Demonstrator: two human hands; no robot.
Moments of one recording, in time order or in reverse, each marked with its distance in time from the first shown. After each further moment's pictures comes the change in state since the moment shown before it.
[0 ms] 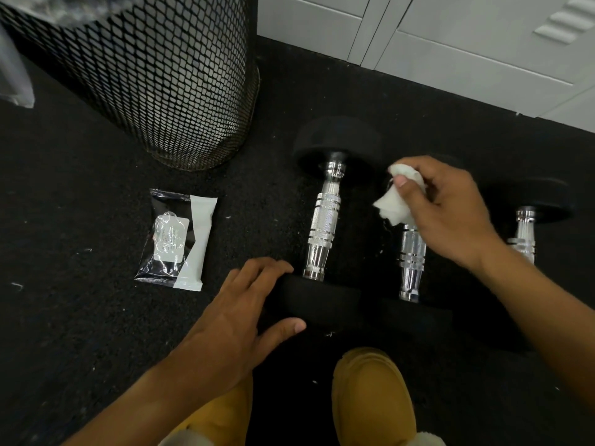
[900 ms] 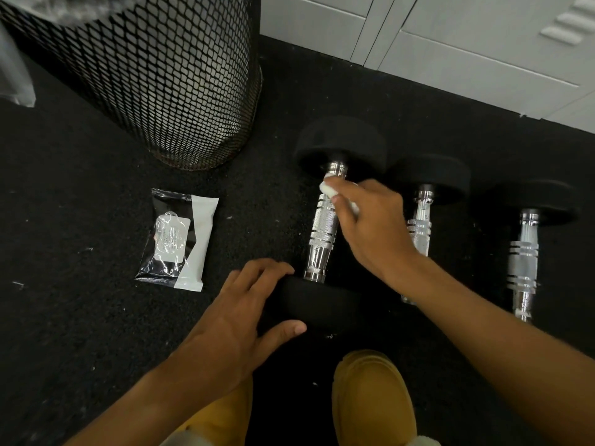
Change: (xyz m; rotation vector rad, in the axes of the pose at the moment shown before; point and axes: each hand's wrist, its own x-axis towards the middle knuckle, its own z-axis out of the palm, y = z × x) left_hand 0.001 0.000 0.001 -0.007 -0.004 -0.029; right_hand -0.003 -0.021 0.074 -0.138 0.045 -0.117
